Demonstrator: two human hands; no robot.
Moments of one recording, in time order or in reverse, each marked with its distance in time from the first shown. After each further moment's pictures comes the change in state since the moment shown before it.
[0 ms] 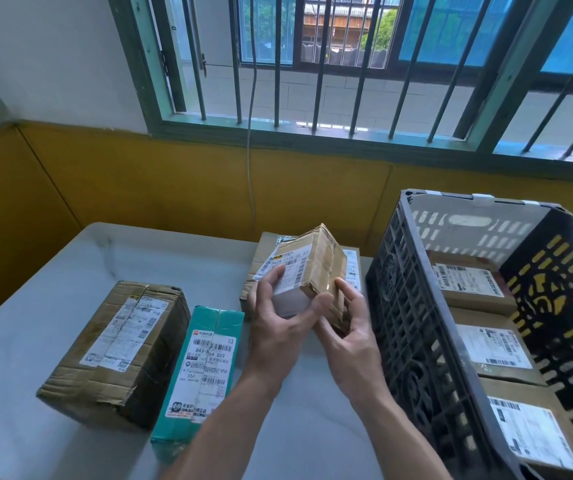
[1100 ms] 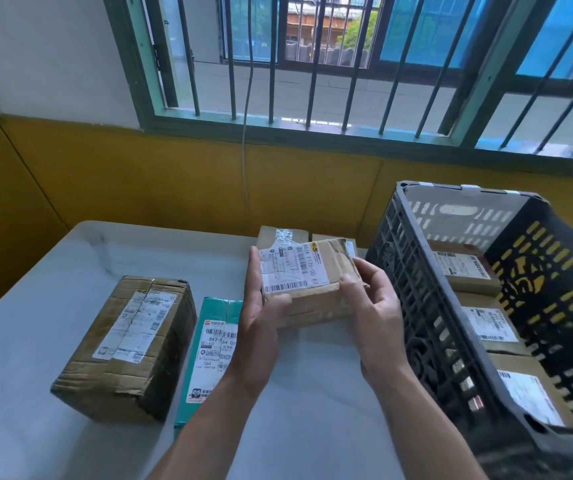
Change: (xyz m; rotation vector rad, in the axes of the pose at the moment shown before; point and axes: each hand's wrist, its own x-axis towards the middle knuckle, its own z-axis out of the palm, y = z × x) left_hand -0.012 0.006 -0.050 -0.170 -0.219 0.039; right_hand -0.011 -0.037 0.015 0.086 0.203 -0.027
